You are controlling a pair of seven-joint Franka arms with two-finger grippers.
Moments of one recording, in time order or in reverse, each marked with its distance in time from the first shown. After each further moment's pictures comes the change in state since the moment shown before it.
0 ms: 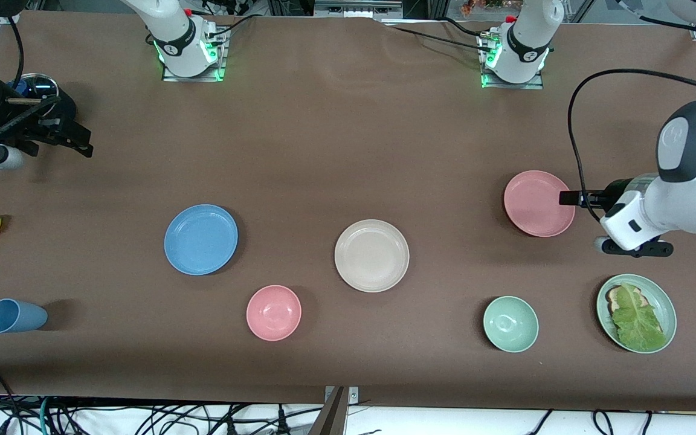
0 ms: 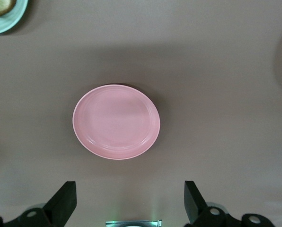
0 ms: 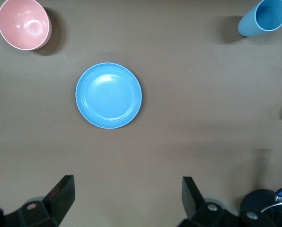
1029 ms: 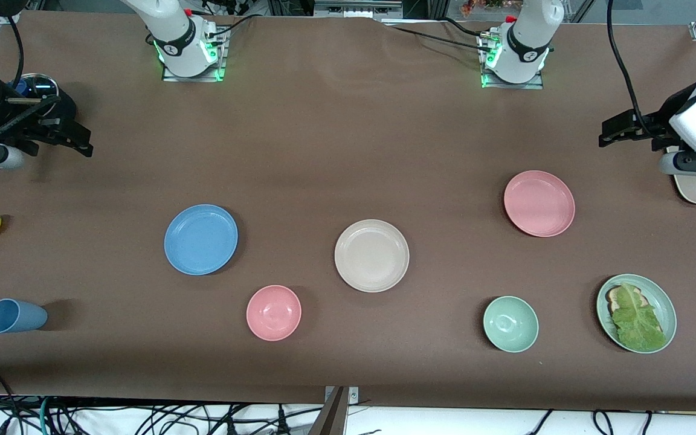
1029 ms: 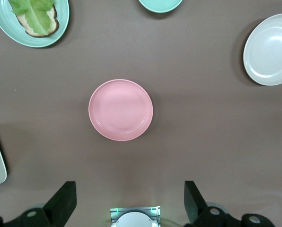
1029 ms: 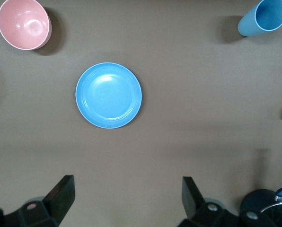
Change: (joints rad) left arm -0.010 -0.283 0.000 0.006 0.000 -0.120 0.000; right arm 0.000 -0.001 0.000 0.000 0.000 -0.001 0.000
